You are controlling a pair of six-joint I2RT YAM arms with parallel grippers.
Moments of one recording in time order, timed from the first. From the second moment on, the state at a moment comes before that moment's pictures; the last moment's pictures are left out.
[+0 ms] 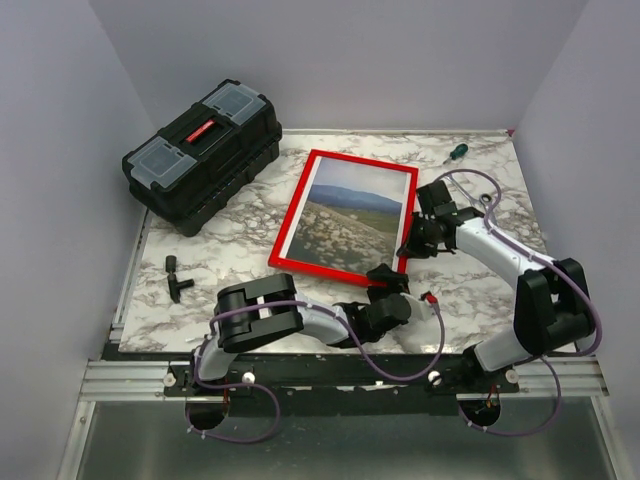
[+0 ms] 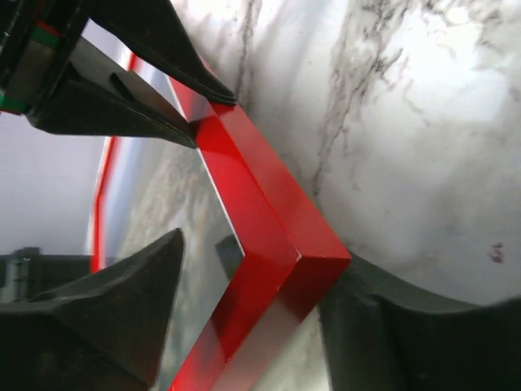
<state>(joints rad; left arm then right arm) -1.34 2.00 0.99 0.54 -0.68 0.62 0.34 1.51 0.98 -0.56 -0.04 0.59</state>
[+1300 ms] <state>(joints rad) -1.40 1.53 1.03 -0.06 -0.77 0.21 0.21 1.30 0.90 -0.08 -0.51 0.83</state>
